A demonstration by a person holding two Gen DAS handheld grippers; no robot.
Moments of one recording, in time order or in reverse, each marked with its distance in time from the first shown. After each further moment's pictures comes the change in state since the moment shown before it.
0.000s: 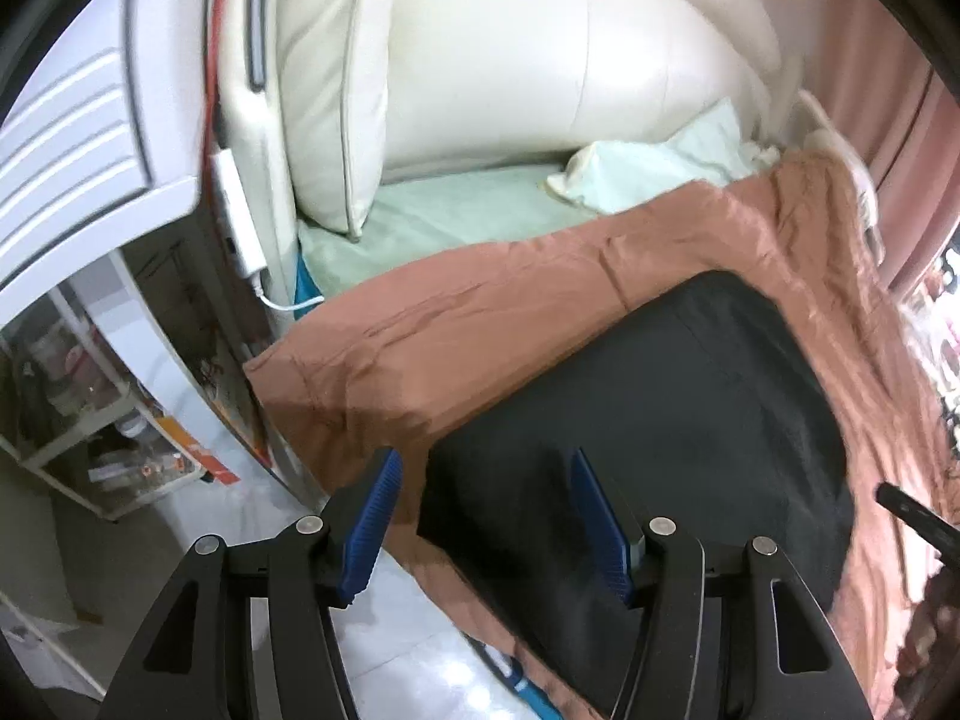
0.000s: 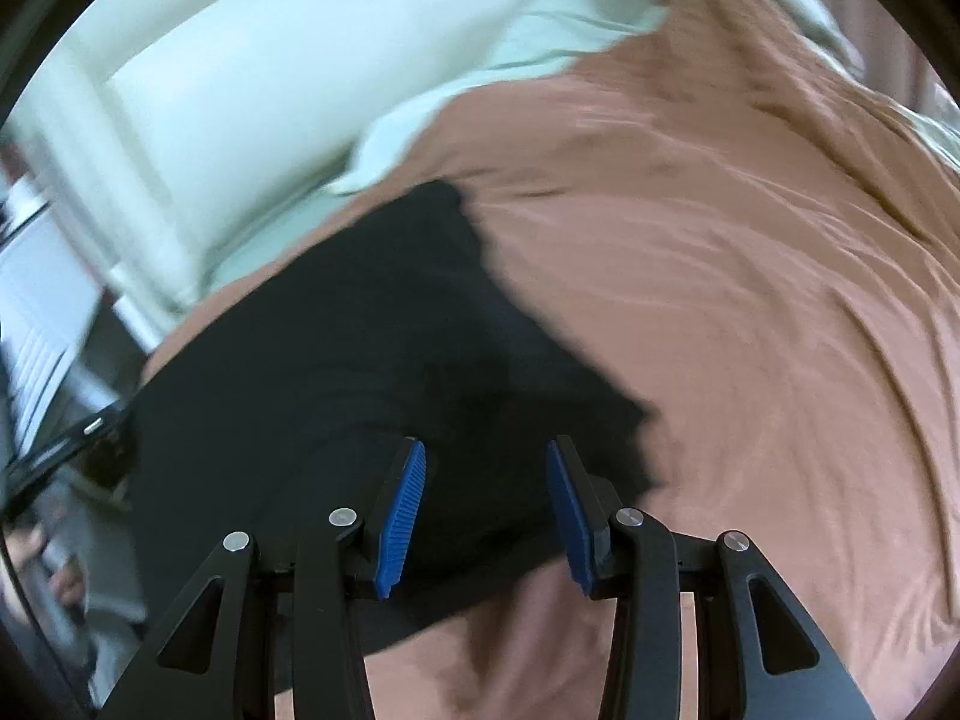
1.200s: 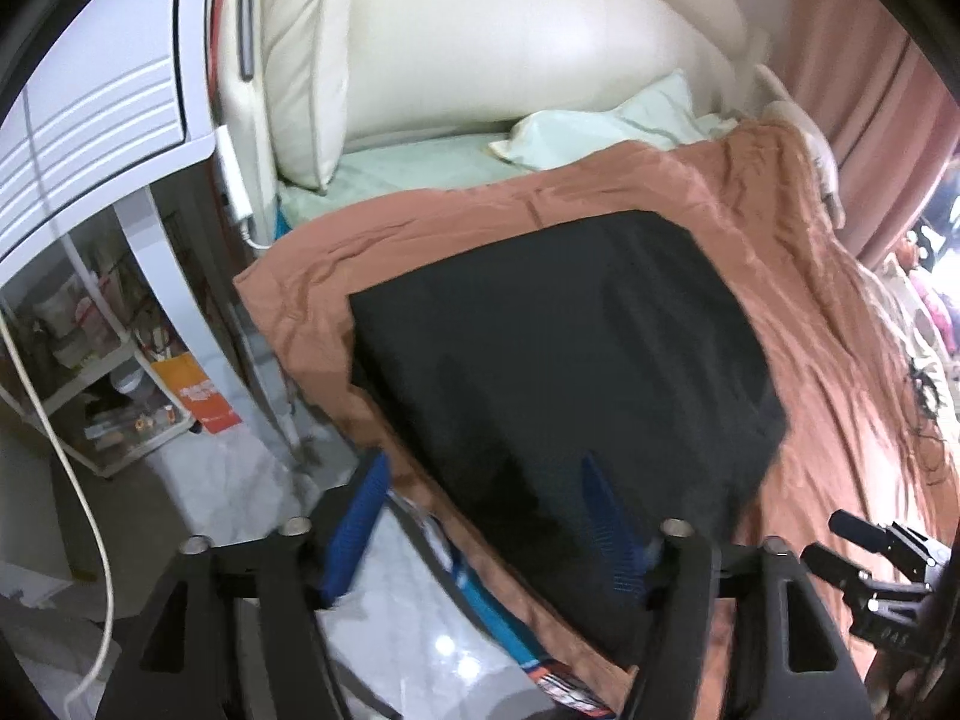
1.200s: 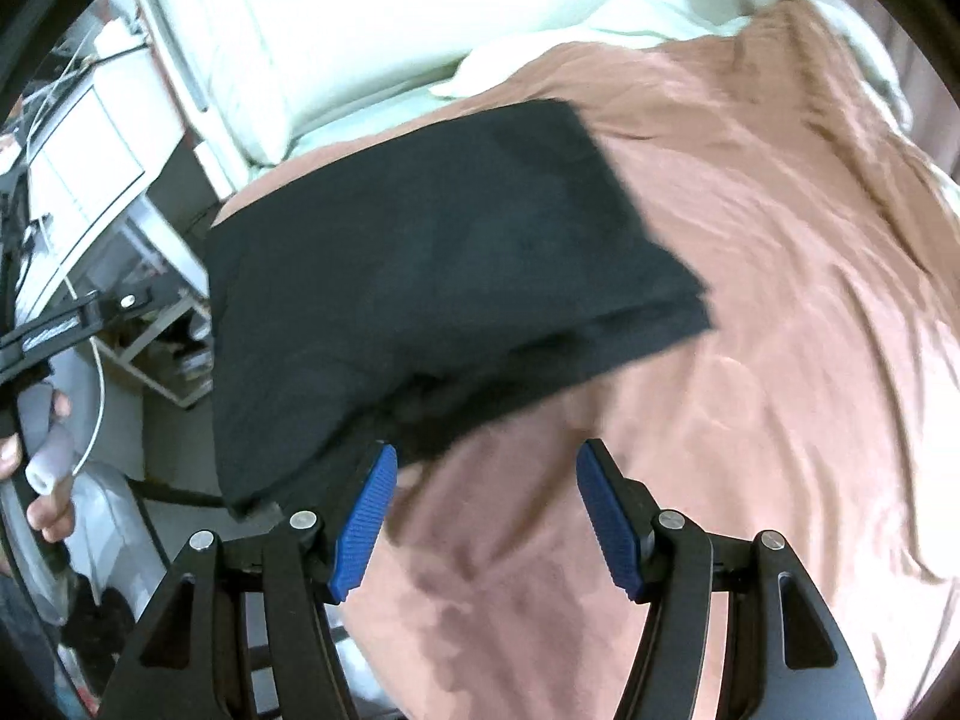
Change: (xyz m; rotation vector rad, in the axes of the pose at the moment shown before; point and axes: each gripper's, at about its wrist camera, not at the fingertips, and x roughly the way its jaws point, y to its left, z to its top) left arm -0.078 -0.047 -0.064 0.023 0.032 -0.078; right arm -0.066 0.045 -0.077 -0.160 0.128 -0.053
